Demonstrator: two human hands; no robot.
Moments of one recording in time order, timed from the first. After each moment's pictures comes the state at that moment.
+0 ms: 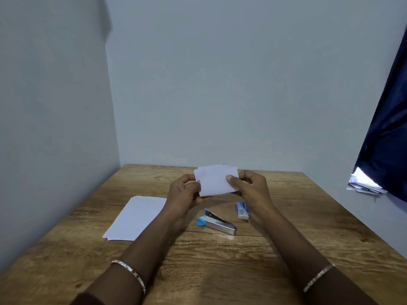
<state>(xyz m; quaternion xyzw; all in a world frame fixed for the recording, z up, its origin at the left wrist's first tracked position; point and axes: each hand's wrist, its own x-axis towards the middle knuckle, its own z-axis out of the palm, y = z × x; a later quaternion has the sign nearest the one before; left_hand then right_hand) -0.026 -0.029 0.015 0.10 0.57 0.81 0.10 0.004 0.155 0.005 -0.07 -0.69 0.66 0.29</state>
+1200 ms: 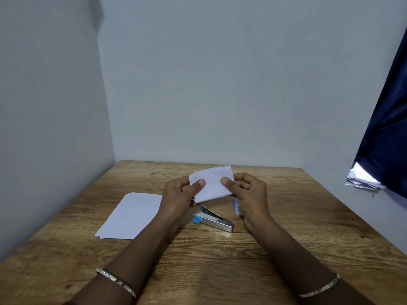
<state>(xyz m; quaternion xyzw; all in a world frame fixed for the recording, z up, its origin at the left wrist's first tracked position) -0.036 -0.029 -0.009 0.17 0.61 0.77 0.05 0.008 0.146 -0.014 -0.07 -0.66 0.68 0.31</state>
